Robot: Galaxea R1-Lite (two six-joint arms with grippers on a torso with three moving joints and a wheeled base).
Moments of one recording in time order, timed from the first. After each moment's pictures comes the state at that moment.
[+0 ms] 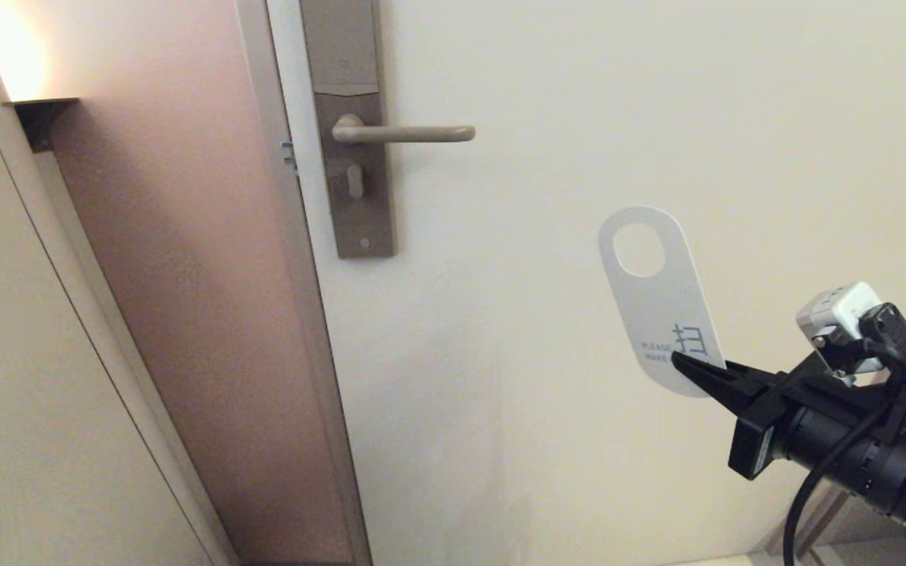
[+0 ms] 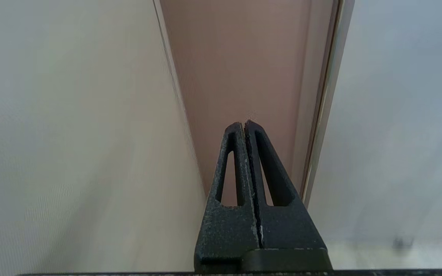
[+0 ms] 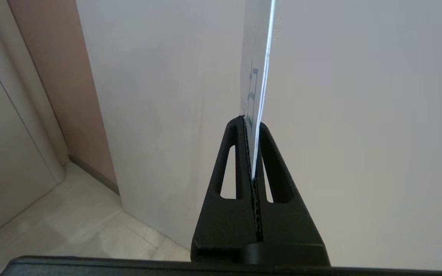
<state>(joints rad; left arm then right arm) 0.13 0.28 0.00 -0.19 0.00 0.07 0.50 1.38 -0.35 -0.85 -0.02 -0.11</state>
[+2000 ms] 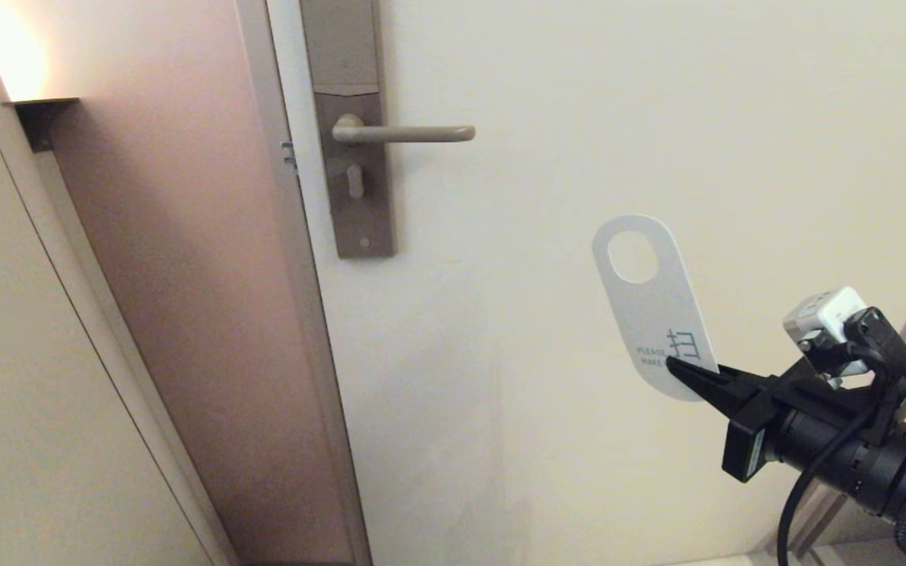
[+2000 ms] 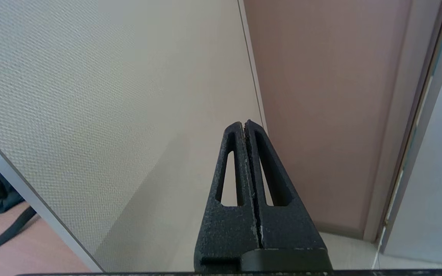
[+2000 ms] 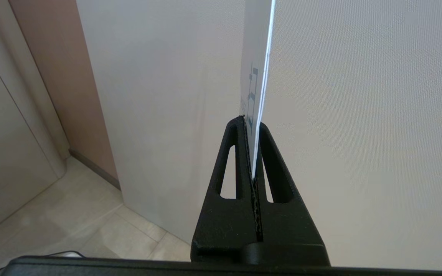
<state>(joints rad) 0.13 0.28 0.00 -0.19 0.24 0.24 0.50 1.40 -0.35 -0.85 -0.02 -0.11</state>
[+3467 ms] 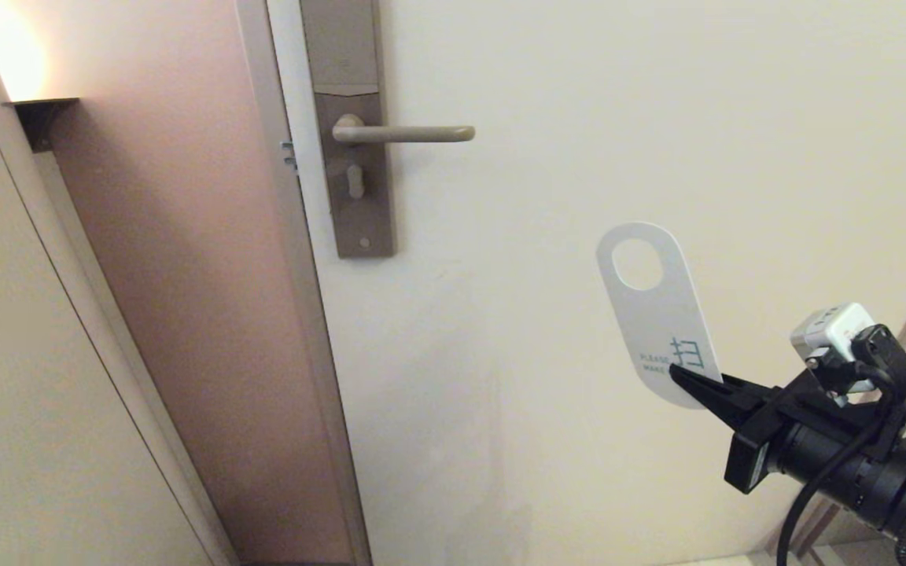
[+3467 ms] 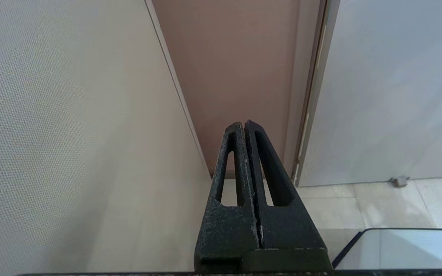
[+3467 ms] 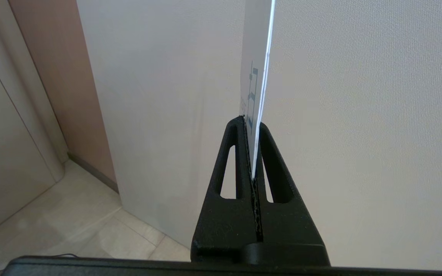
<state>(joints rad) 0.13 0.28 0.00 0.01 -0.02 0.12 0.50 1.41 -0.28 -0.95 -0.02 -0.11</state>
